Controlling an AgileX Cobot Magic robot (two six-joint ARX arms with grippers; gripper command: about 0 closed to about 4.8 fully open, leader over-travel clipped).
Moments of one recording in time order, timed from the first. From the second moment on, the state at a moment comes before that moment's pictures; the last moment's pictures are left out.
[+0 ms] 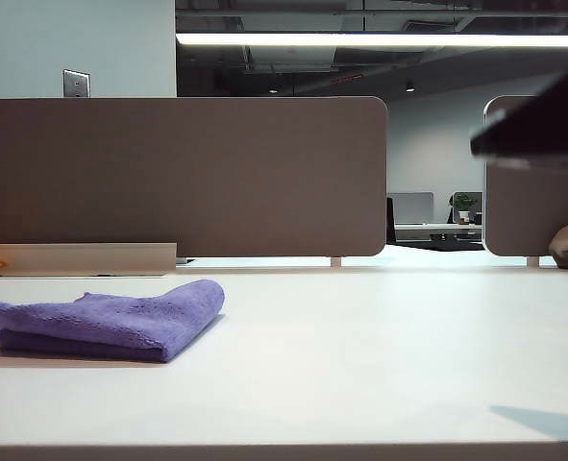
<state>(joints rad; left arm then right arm) -0.14 0.02 0.02 -0.20 0.17 -0.25 0.78 0.32 0.05 0.15 -0.07 0.15</state>
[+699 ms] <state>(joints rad) -0.14 0.02 0.02 -0.20 0.11 -0.21 0.78 0.33 0.01 -0.07 -0.05 0.21</state>
